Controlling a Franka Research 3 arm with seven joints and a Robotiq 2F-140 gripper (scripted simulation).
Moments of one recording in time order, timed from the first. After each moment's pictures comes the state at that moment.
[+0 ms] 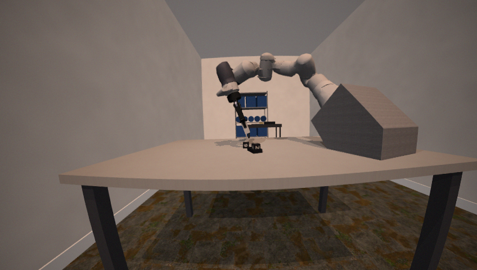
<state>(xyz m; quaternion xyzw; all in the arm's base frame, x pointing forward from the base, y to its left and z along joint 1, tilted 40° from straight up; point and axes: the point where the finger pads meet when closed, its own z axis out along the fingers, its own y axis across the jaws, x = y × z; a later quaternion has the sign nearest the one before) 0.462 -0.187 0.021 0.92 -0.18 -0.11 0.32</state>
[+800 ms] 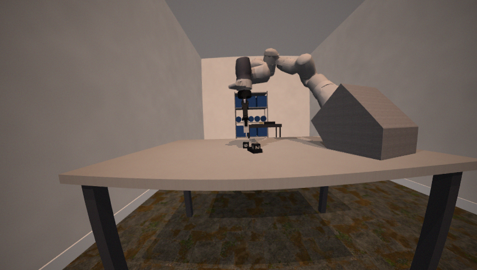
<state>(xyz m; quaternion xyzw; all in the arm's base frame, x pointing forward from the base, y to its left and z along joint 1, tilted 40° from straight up) 0.461 -0.181 0.018 0.93 -0.12 0.04 0.34</state>
